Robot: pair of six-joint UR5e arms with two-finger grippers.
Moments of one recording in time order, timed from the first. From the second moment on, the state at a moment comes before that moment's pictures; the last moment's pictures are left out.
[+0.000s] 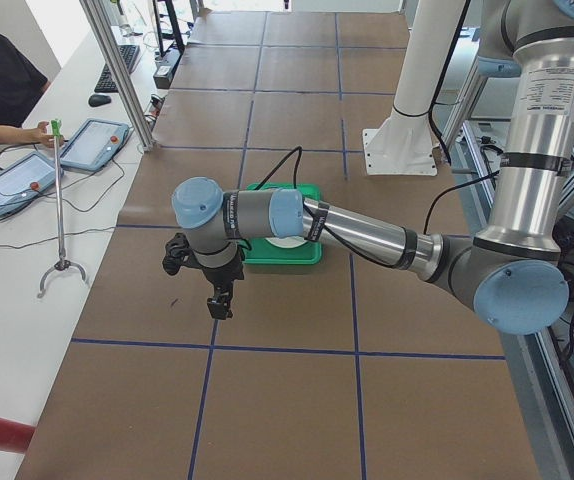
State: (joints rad) left arm -1.59 -1.70 -1.72 -1.22 -2.33 0.22; right arm 1.58 -1.66 1.61 -1.50 2.28 0.03
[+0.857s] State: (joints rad) left arm -1.36 -1.77 -1.76 -1.39 -2.35 -0.05; right arm 1.58 -1.66 1.61 -1.50 2.28 0.03
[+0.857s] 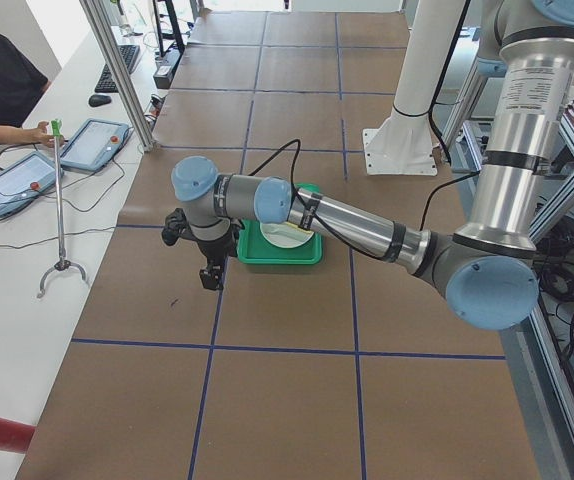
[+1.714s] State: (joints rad) left arm -0.90 -1.85 -1.86 -1.61 -2.18 -0.51; right arm 1.58 -1.66 1.61 -1.50 2.28 0.03
